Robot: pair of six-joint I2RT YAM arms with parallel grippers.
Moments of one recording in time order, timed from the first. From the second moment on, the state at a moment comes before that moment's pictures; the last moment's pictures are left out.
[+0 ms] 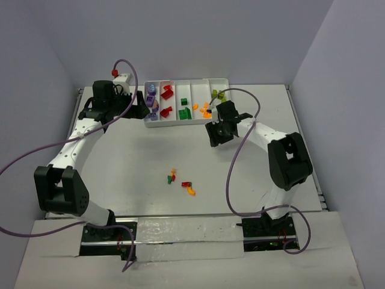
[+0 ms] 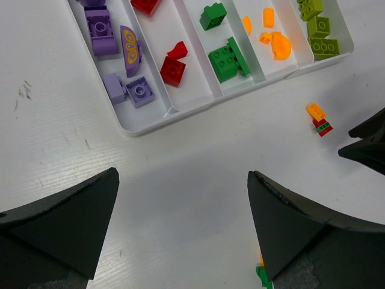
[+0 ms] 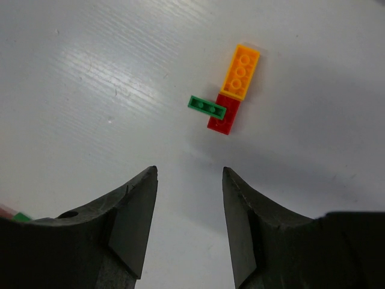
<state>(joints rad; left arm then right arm) -0.15 1.50 1.29 -0.36 0.33 -0.08 0.40 1.77 1.22 -0.50 -0.14 -0.01</state>
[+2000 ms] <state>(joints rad) -0.44 1.46 1.12 -0.26 0.59 -0.19 0.50 1.62 1.22 -0.44 -0.41 0.05</state>
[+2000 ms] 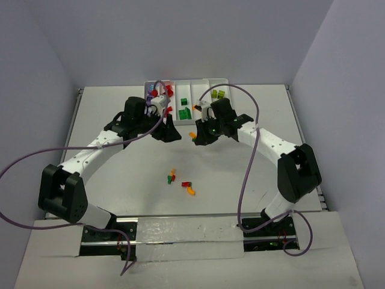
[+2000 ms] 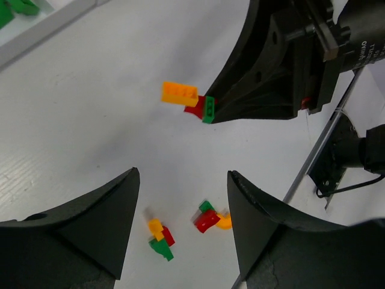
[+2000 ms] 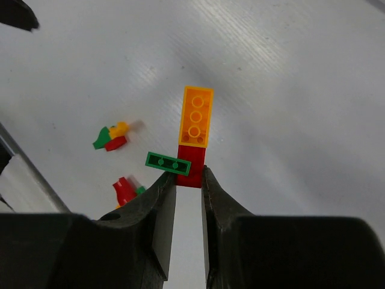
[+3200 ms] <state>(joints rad) -0.63 1.58 1.18 -0.25 0.45 -0.11 0.52 1.66 1.27 -0.50 -0.53 0.15</state>
